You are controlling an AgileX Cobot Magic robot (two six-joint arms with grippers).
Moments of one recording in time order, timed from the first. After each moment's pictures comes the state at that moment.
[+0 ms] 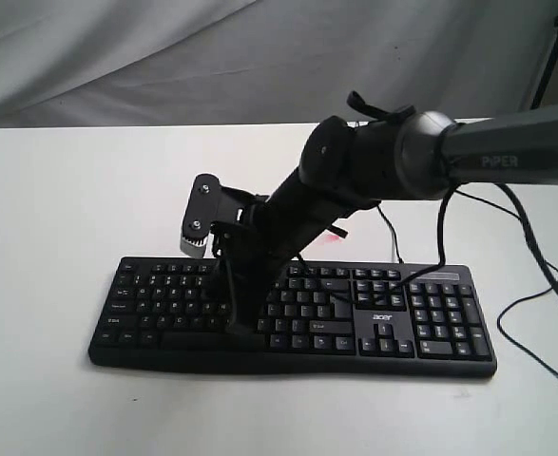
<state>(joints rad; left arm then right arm) 0.13 0.00 -0.01 0.03 0.19 0.09 0.36 2.12 -1.41 0.74 0.66 -1.39</state>
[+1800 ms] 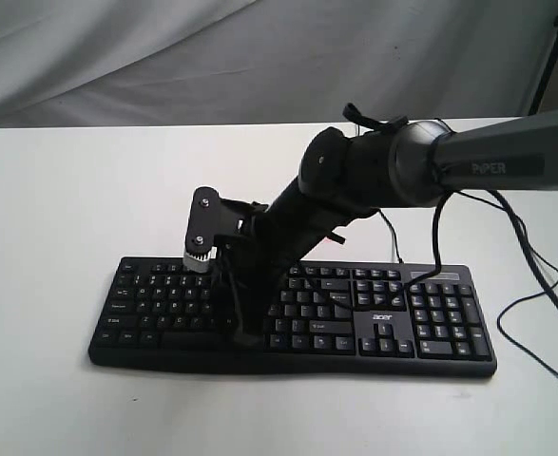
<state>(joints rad) 0.13 0.00 -0.01 0.03 0.19 0.09 0.36 2.14 -1.40 0.75 0.65 -1.47</state>
